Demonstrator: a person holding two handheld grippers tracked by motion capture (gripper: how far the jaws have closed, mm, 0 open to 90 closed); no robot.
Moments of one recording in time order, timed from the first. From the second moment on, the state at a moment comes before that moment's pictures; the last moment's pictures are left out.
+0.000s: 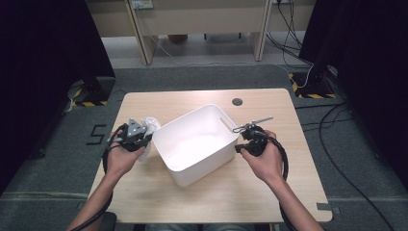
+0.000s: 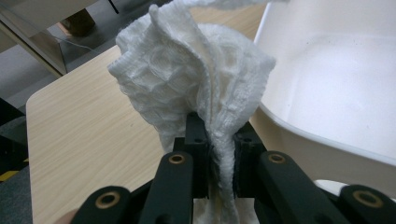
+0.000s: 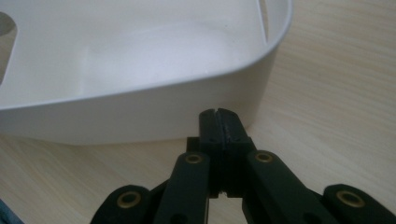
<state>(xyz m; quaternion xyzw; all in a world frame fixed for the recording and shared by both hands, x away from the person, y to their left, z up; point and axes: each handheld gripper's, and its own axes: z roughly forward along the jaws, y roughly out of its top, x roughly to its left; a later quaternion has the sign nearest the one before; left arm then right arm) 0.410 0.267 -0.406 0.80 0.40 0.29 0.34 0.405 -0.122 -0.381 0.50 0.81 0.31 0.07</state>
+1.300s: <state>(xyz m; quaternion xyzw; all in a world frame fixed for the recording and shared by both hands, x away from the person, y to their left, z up) 0.345 0.227 -0.414 0.82 0.33 0.28 0.37 0.431 -0.082 -0.370 0.52 0.77 0.36 0.12</state>
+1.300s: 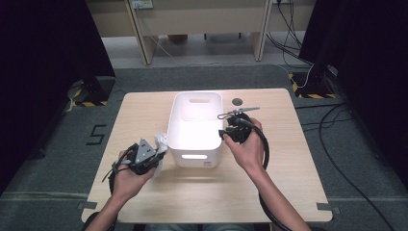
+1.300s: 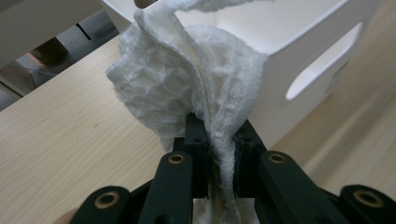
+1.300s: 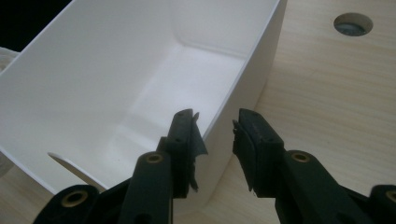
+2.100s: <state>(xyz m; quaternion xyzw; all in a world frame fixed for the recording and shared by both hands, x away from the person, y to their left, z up) 0.344 0.204 -0.423 0.83 0.31 0.25 0.38 0.423 -0.073 -0.377 0.52 0.77 0.34 0.13</state>
